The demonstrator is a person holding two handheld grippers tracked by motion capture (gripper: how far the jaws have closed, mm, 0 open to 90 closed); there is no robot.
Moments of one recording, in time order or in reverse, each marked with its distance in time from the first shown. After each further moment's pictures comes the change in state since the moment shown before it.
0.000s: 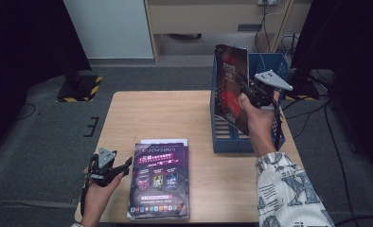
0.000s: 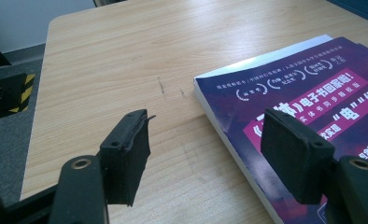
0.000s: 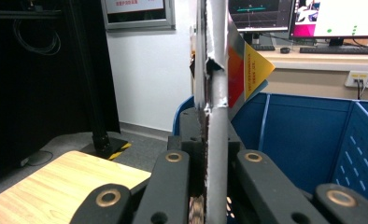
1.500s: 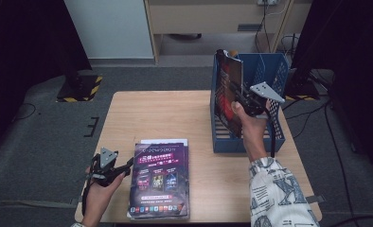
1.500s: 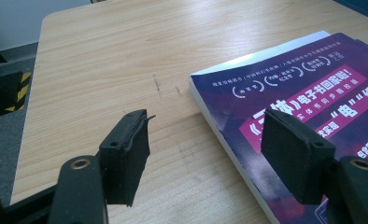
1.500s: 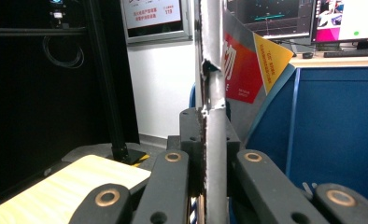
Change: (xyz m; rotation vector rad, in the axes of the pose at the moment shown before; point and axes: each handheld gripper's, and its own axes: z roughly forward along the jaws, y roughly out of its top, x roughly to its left) left arm -0.002 -0.001 0.004 0.010 -0.009 0.002; right arm -0.002 -0.047 0.014 -0.072 0.083 0.042
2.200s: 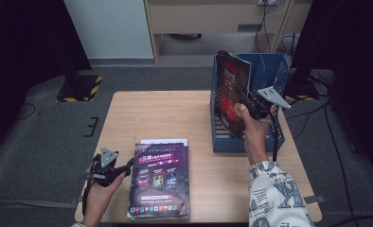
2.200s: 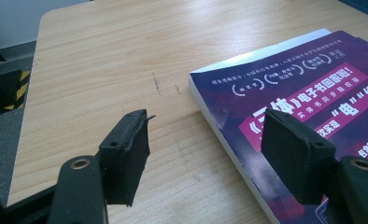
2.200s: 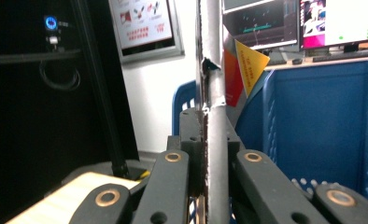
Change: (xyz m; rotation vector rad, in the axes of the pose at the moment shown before) left arm -0.001 -0.001 0.001 0.008 -0.001 -0.001; right arm -0.012 -0.009 -0.011 -0.072 -0.023 0.062
